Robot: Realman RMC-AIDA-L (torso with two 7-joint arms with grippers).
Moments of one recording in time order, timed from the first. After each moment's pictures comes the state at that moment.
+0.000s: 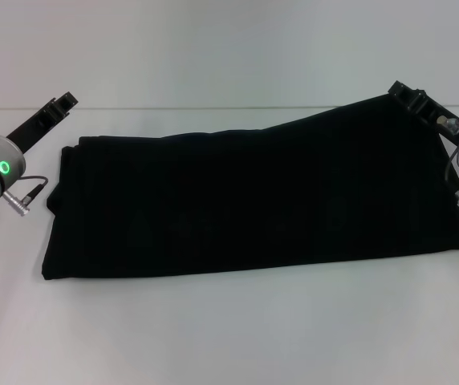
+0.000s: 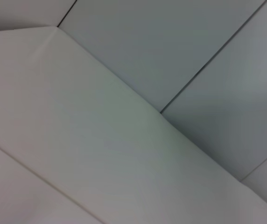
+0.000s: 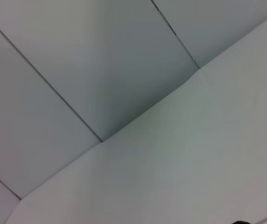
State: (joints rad) left arm -0.75 -2.15 0.22 0.39 1.68 0.64 -1.61; right arm 0.81 2.10 -0.32 -0.18 -1.46 -0.67 1.35
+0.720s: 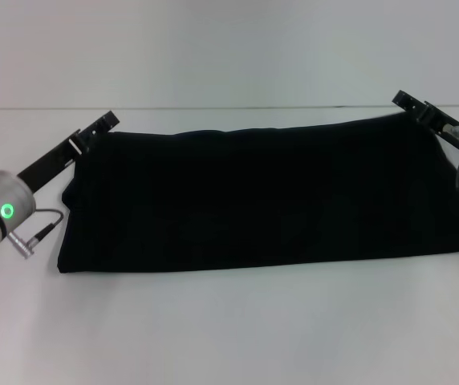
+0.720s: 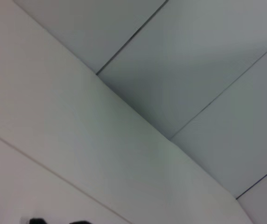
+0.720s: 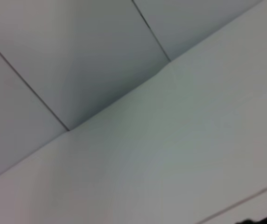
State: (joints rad) left arm -0.63 -2.14 0.34 0.36 1.67 0.94 -1.62; right arm 0.81 2.09 -0.36 -0.19 -1.46 -0.55 1.36
